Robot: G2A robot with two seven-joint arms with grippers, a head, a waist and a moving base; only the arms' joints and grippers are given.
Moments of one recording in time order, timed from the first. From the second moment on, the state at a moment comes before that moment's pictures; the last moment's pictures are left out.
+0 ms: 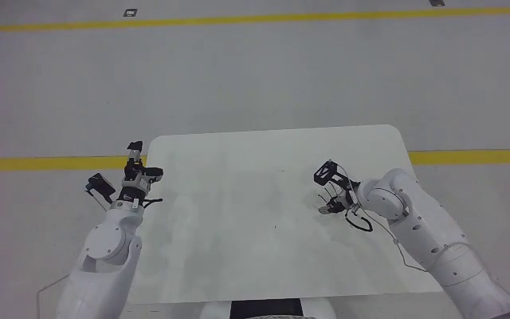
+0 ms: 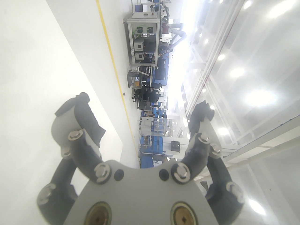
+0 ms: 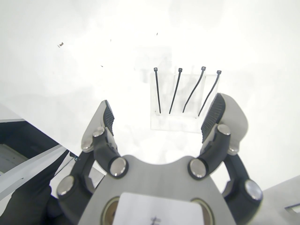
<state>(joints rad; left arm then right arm) 1.73 -1.15 -1.60 -1.80 -0.42 0.00 0.00 -1.20 -0.92 1.05 -1.63 -0.86 -0.34 1.13</state>
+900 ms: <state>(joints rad) 1.73 -1.15 -1.60 -1.80 -0.42 0.00 0.00 -1.20 -0.92 1.05 -1.61 -0.87 -0.33 1.13</state>
